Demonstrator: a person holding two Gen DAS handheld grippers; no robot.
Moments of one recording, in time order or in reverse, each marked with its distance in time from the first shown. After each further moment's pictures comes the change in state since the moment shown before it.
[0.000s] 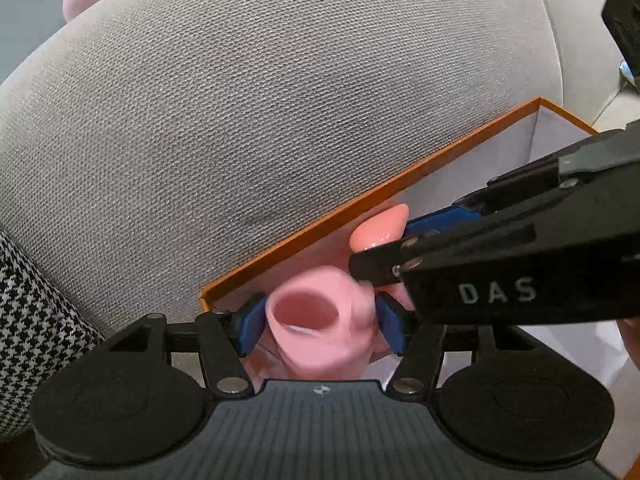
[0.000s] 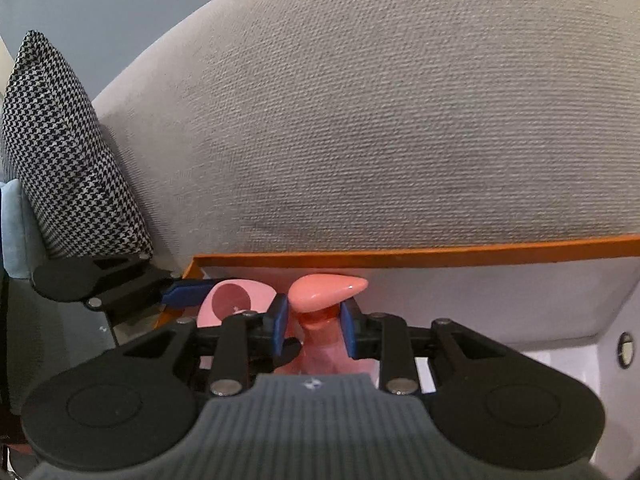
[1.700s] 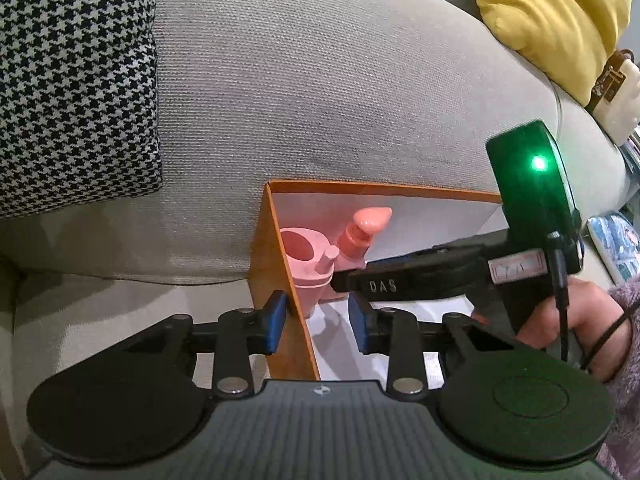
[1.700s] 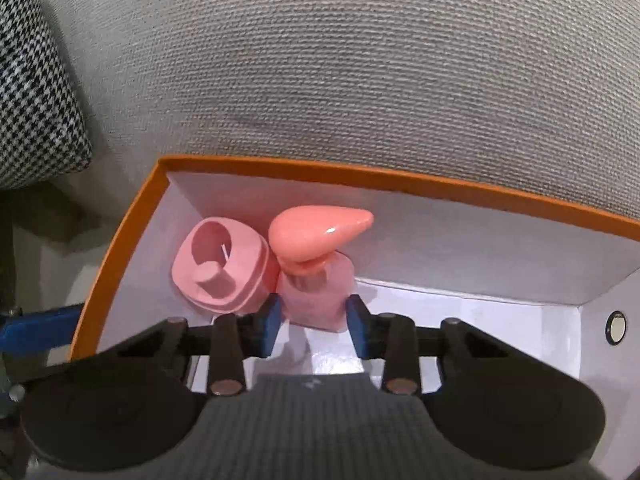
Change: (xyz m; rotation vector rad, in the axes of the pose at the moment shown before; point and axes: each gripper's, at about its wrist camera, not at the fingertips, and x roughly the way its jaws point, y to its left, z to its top) left arm -0.057 0.067 -0.060 -0.527 -0.020 -0.249; right arm 0.065 0.028 0.003 -0.112 0.315 -0.213
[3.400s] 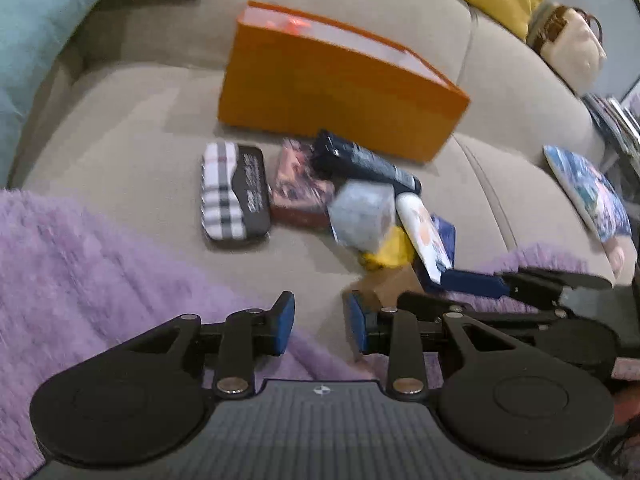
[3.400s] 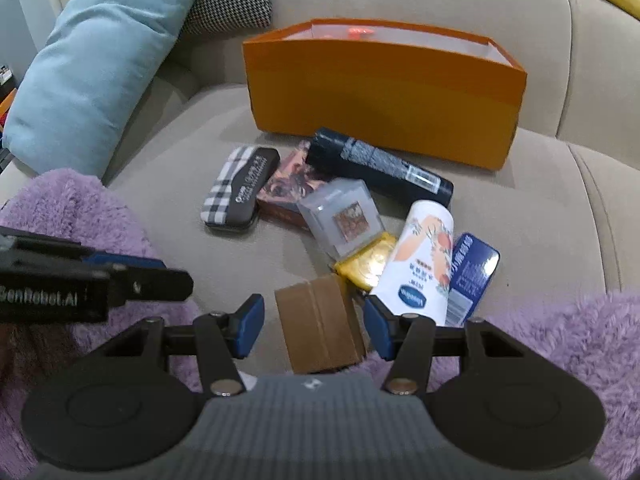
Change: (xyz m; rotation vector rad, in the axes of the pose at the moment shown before) left arm -0.131 -0.116 -0.288 -0.117 -0.012 0.035; right arm -0.180 0.036 -0.368 -0.109 -0.213 0.011
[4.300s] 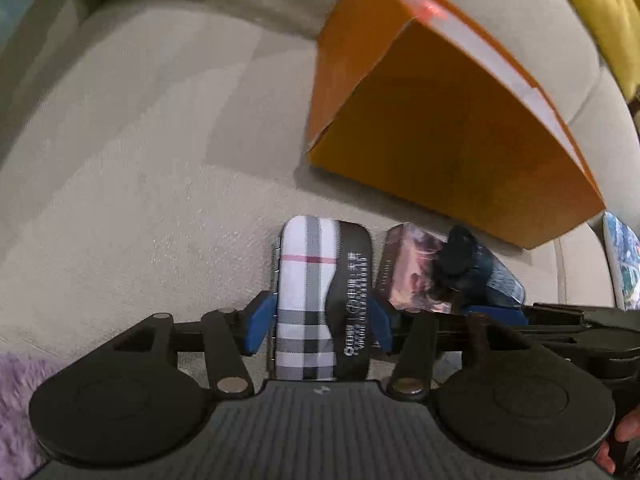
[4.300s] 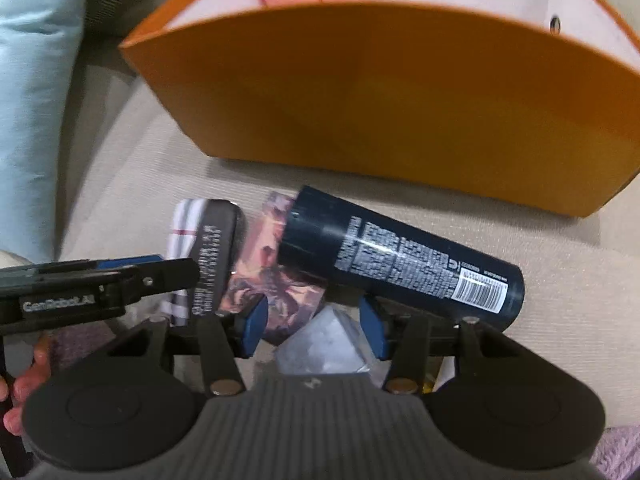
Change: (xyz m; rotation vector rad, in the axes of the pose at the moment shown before) left arm 0.116 0.089 0.098 -0.243 0.185 0.017; right arm 0.145 -0.037 0.122 0.163 0.352 0.061
